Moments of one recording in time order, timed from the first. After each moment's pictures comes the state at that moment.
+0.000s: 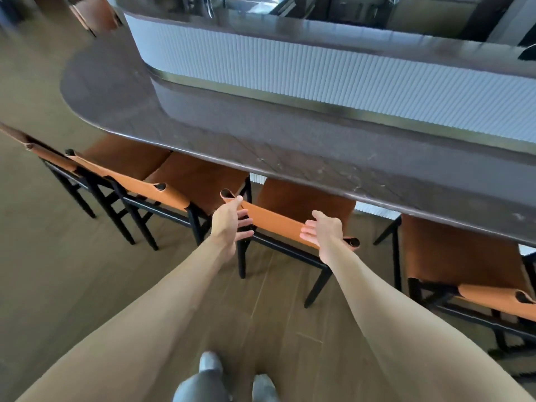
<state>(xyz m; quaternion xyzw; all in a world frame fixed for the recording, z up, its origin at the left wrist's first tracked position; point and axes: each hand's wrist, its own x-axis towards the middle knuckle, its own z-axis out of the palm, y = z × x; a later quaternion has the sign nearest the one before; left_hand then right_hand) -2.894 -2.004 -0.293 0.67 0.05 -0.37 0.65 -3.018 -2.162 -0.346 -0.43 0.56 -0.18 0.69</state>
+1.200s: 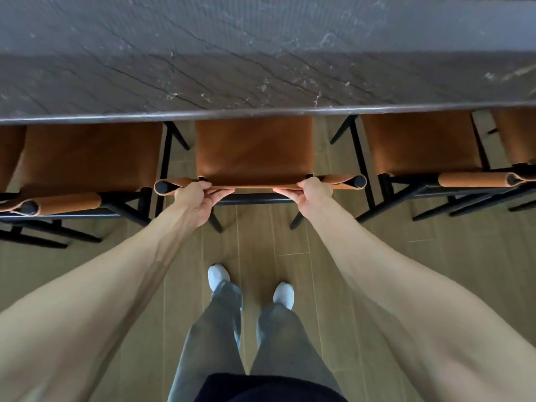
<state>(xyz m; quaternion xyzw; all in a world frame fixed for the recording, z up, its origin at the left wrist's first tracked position) -2.796 -2.117 -0.431 0.60 0.21 -0.52 0.56 -2.990 -2.220 -0.448 -0.07 0.68 -0.30 0.66</state>
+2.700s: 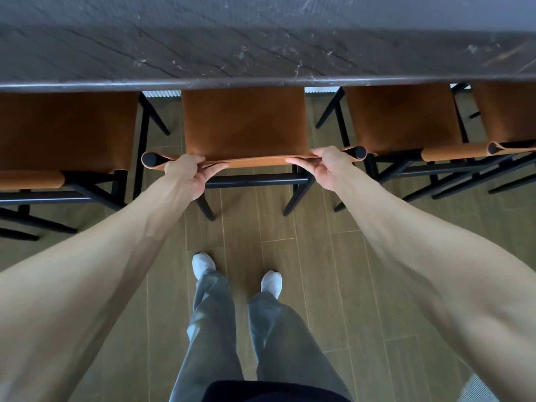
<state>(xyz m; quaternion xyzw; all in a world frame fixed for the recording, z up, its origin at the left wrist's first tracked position) -2.834 -2.126 -0.439 0.61 0.19 -0.53 0.56 -3.066 -2.247 -0.442 -0.11 0.63 -0.30 0.71</state>
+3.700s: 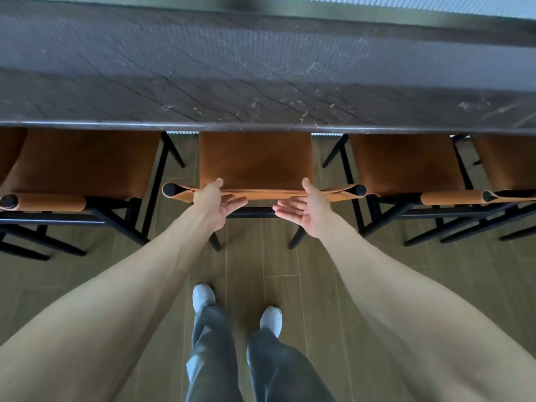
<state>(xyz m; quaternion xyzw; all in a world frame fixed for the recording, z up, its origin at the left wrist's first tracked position) -2.862 -2.138 -0.428 0.62 0.17 -0.51 0.57 -3.049 -2.224 -0.450 -0.16 0.62 -0.19 0.75</state>
